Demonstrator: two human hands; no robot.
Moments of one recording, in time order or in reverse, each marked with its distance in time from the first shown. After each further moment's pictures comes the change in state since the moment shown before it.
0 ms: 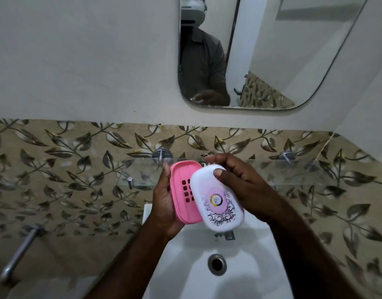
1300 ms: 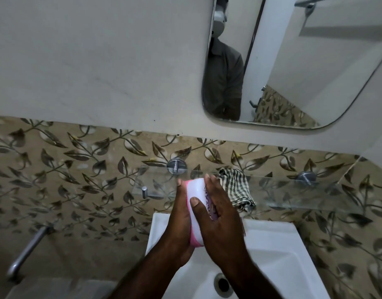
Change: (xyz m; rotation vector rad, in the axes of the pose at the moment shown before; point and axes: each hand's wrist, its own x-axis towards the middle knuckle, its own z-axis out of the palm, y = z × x) left_hand -0.015 0.002 0.005 0.009 0.085 0.057; right_hand 0.003 0.034 0.096 -0.209 0.395 -0.077
